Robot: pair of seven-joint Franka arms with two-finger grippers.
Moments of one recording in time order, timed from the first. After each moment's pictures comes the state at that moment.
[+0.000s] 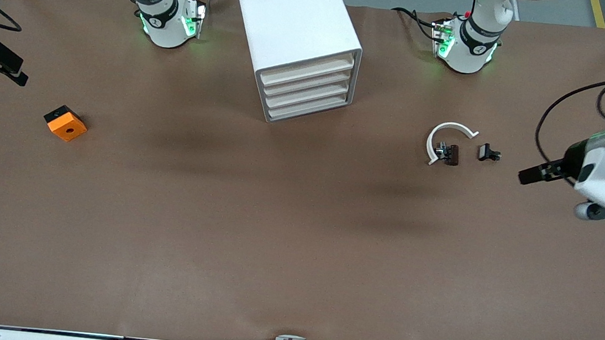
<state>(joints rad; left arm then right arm) -0.04 0.23 -0.08 -1.53 0.02 1.58 -0.49 -0.06 -0.03 0.01 -1.51 0.01 1.49 -0.01</state>
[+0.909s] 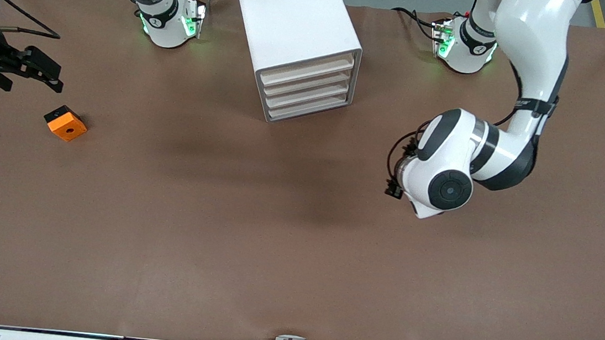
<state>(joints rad) -0.36 0.58 -0.08 -1.47 -0.30 1.58 -1.67 0.04 0.01 0.03 -1.51 0.01 1.49 -0.01</state>
